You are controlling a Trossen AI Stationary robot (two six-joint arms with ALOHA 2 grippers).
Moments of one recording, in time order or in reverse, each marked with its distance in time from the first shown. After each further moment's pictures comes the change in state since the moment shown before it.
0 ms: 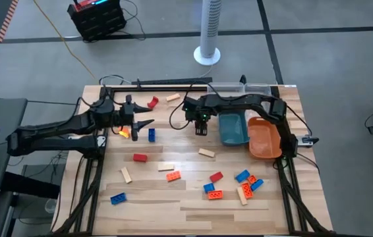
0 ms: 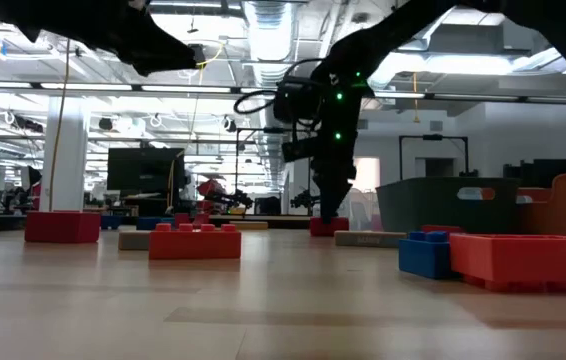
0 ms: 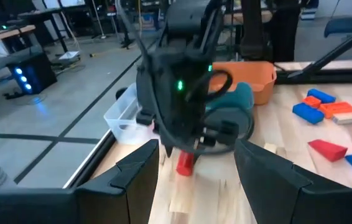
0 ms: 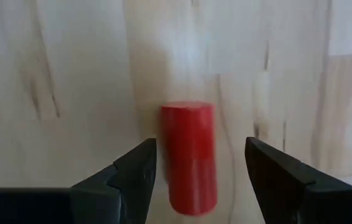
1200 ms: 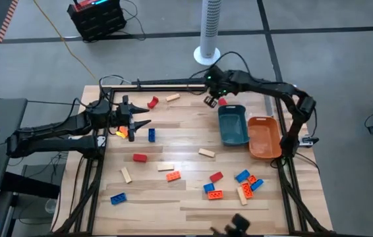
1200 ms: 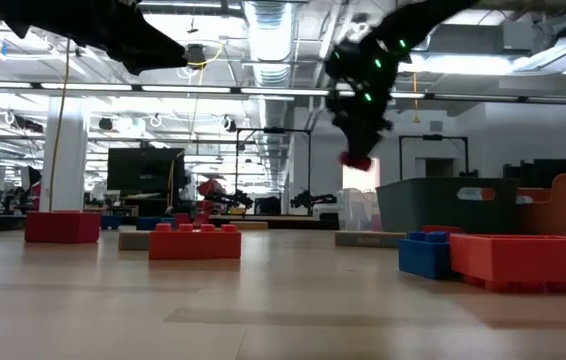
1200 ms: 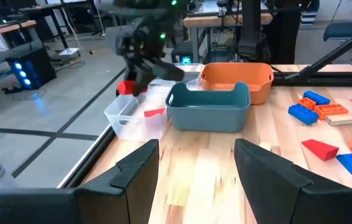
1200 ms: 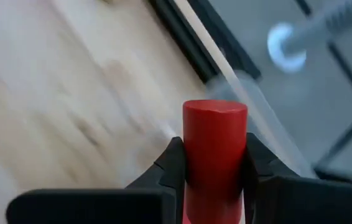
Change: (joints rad) left arm -0.001 -0.058 0.000 -0.070 -0.004 -0.024; right arm -0.253 -0.307 -0.110 0.061 0.120 0.222
